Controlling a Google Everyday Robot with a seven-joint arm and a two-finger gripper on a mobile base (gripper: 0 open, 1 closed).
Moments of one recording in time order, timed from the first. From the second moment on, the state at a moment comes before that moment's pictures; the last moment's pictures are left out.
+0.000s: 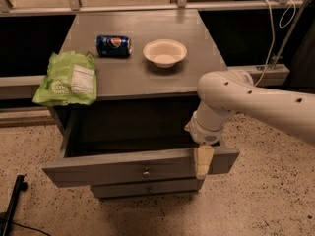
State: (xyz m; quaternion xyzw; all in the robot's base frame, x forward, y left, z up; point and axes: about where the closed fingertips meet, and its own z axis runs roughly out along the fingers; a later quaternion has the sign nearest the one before) arm 0.516 -0.119 0.655 -0.73 0.67 0.06 0.07
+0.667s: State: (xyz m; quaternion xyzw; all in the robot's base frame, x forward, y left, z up) arm 0.498 -0.128 0.648 -0.73 0.68 0.09 0.03
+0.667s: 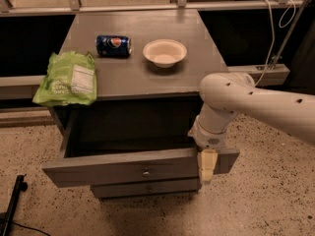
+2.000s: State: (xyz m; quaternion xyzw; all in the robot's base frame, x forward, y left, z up) arm 0.424 -0.111 0.684 -0.74 0.65 0.13 -0.08
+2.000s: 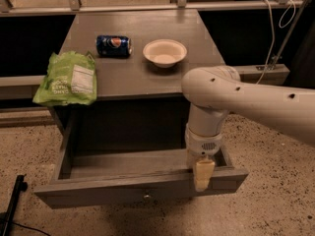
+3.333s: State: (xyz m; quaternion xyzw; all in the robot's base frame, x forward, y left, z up) arm 0.478 -0.100 0.710 -0.78 0.62 0.04 0.05
